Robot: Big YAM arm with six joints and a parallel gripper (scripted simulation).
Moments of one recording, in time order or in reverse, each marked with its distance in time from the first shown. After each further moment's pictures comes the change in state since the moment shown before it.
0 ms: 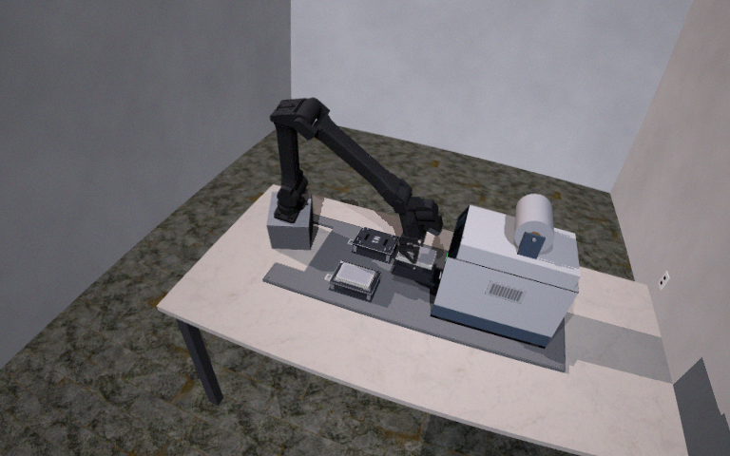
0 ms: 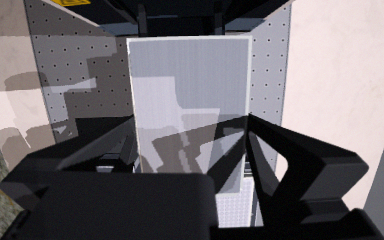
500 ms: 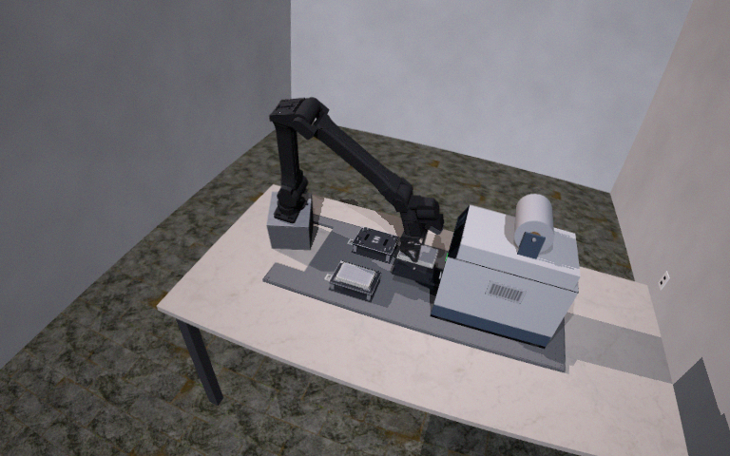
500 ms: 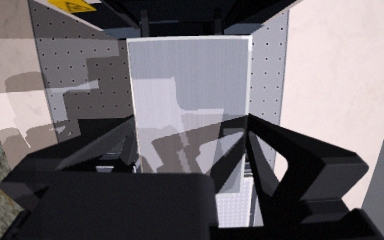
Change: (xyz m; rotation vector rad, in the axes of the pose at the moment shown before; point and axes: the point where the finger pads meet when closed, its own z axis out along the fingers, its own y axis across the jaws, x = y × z) arm -0.005 0.000 -0.005 -0.001 -0.006 -0.003
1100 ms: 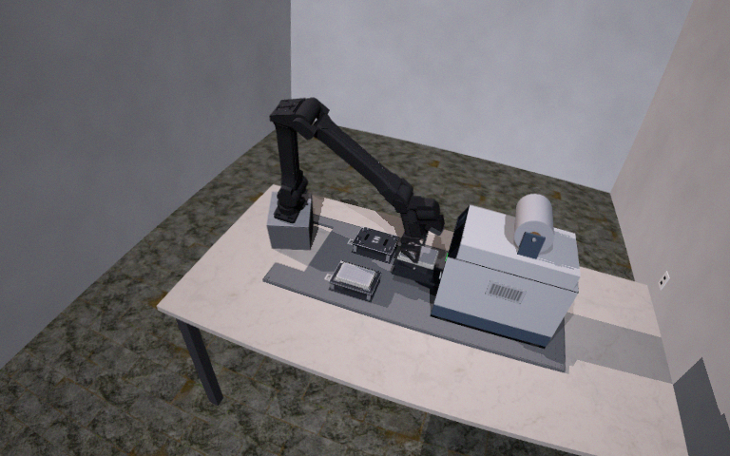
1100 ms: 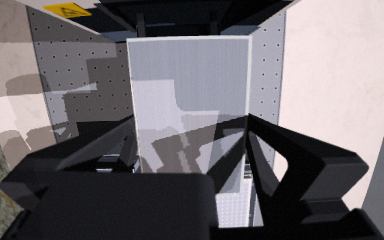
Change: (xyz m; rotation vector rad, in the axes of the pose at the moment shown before) arm -0.002 -0.004 0.001 0.004 -0.004 0.009
